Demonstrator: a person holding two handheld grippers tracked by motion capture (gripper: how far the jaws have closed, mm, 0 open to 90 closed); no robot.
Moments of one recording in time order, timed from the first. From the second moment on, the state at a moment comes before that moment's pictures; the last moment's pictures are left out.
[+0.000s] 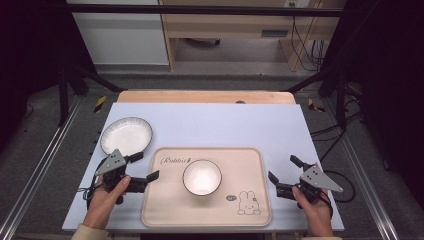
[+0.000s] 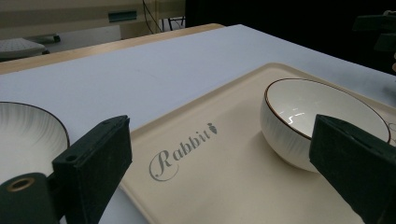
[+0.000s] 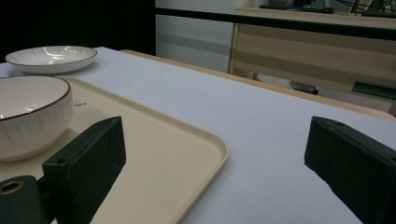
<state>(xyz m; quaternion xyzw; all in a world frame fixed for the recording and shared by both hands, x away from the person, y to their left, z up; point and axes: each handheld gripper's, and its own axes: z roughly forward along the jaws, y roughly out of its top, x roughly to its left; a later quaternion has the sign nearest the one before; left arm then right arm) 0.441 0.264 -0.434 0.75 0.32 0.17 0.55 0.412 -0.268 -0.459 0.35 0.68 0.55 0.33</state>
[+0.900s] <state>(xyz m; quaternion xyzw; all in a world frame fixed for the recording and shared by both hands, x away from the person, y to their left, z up) 0.446 0.288 -0.447 0.74 0.30 0.19 0.56 0.412 -0.267 -0.460 0.35 0.68 0.55 0.33</state>
